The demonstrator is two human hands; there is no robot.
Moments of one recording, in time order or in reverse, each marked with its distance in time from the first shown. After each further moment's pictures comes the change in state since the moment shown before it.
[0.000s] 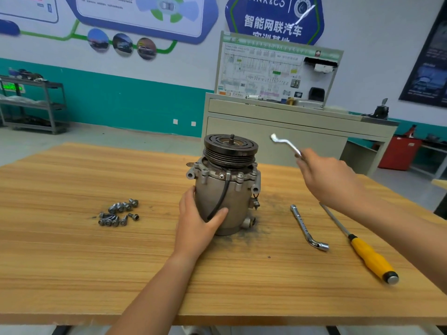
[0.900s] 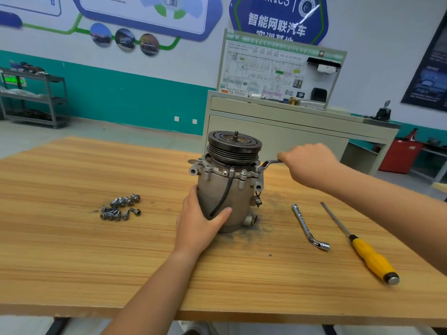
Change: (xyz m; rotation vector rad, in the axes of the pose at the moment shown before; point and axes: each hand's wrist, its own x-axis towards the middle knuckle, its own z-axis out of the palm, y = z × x) left_hand -0.002 0.001 -0.001 0.061 -0.010 -0.021; right_hand 0.044 -0.019 0.007 -0.546 -0.209 -0.255
